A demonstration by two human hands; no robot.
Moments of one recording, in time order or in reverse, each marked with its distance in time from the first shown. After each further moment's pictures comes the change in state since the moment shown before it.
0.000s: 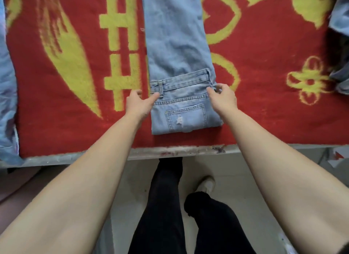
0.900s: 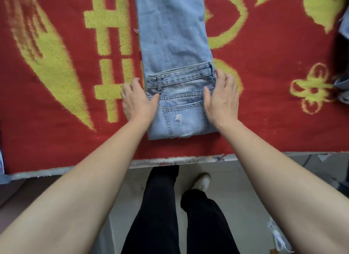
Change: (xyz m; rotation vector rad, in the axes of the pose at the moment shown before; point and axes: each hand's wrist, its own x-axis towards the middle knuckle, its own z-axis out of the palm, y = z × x) left_hand 0.024 0.036 0.015 0.513 0.213 0.258; right_hand 0.011 -0.026 0.009 -0.533 0.269 -0.444
